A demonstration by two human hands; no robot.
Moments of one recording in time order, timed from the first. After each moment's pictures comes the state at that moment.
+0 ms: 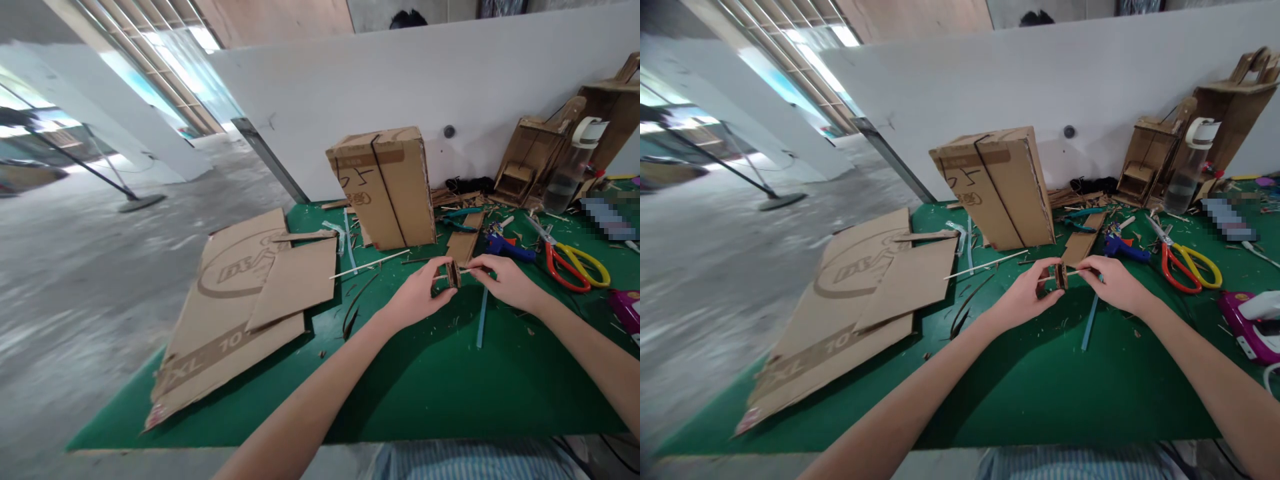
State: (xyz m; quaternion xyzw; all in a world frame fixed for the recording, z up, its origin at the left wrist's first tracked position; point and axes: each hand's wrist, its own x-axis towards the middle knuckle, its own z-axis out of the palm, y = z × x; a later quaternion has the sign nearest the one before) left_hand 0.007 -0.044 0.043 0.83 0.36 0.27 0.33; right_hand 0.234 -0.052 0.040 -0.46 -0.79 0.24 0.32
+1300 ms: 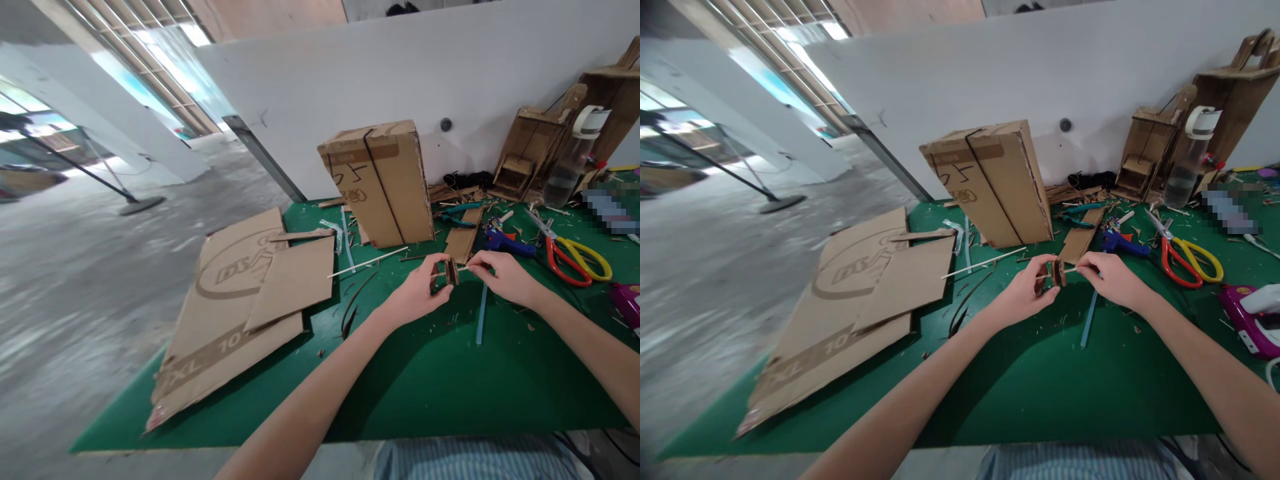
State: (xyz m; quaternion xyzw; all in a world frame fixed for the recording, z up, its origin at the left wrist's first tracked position) left_hand 0.007 -0.045 0.047 0.83 0.37 0.24 0.33; right_hand 0.234 -0.050 0.041 -0.47 -0.79 0.22 0.32
